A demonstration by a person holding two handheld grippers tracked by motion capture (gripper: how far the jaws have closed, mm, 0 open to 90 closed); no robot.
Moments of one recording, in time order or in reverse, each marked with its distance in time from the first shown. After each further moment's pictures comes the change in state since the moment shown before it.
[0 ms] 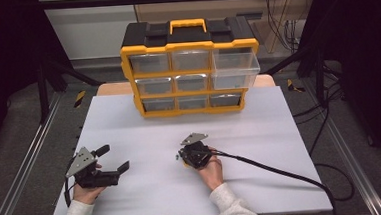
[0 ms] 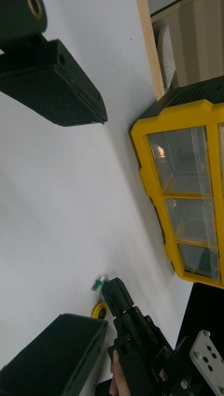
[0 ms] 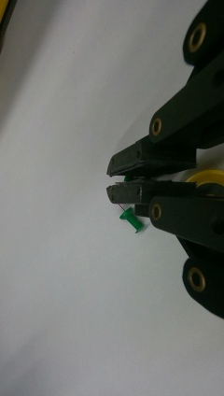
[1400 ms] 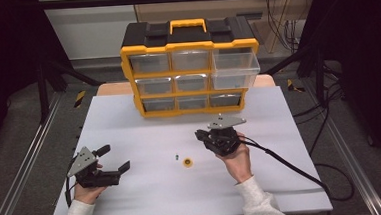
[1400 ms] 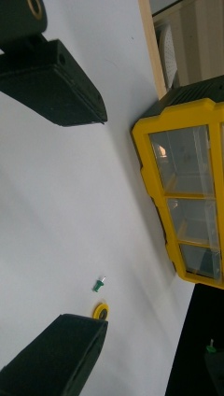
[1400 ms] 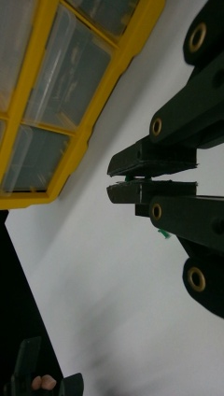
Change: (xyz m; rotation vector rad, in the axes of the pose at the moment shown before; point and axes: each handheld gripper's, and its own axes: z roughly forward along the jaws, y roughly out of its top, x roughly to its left) left arm -0.001 0.000 0.002 0.007 0.001 0.000; right arm -0.032 0.035 -0.116 -0.208 0.013 -0.003
